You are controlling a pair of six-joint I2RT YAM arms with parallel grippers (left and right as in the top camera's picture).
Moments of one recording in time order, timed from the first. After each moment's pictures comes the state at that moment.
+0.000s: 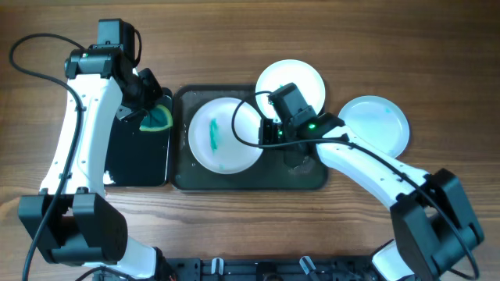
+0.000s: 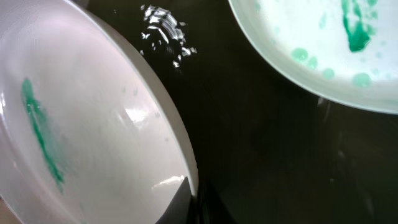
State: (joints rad) left arm 0.01 1.71 1.55 -1.19 0.00 -0.51; right arm 0.59 1.70 1.04 -0.39 -0.20 0.65
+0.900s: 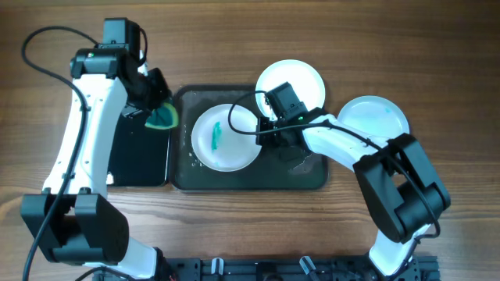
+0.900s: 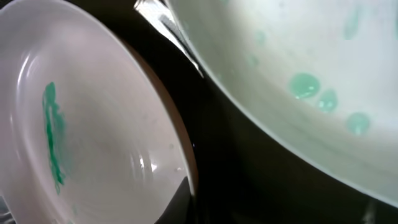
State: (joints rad) left arm -0.03 1.71 1.55 -1.16 0.05 -0.39; right arm 0.55 1.92 1.08 -0.29 -0.27 0.62
